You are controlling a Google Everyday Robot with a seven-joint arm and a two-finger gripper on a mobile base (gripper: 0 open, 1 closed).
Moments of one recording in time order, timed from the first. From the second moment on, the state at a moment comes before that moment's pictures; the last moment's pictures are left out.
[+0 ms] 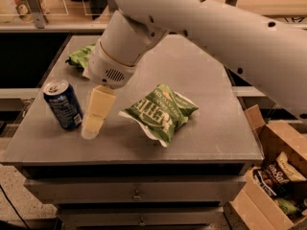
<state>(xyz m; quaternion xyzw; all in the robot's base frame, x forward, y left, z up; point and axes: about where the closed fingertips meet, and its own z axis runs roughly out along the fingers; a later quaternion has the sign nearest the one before) 0.473 0.142 0.898 -0.74 0.60 0.23 0.21</state>
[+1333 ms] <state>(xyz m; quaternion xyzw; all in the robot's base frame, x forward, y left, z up) 0.477 0.232 0.885 -0.72 0.52 0.37 0.27</state>
